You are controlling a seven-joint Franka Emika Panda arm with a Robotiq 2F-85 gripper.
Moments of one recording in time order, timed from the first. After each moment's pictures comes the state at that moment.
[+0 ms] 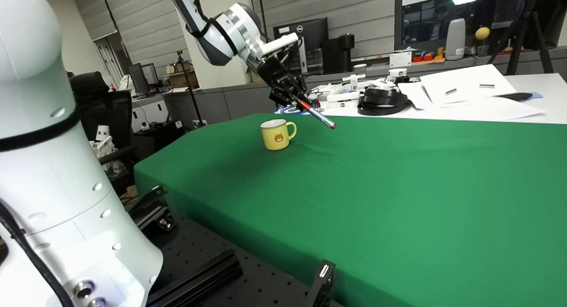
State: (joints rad) arm 0.15 0.43 0.12 -1.99 -0.86 1.98 -0.49
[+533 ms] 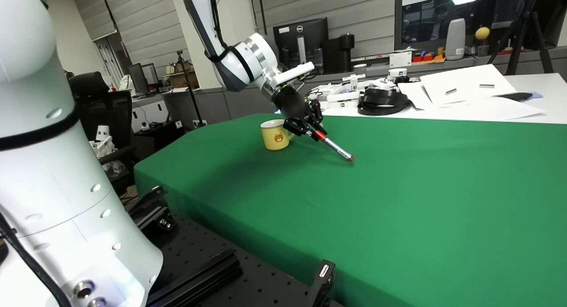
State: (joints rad) arm 0.11 0.56 0.08 -2.01 -0.92 2.01 -0.40
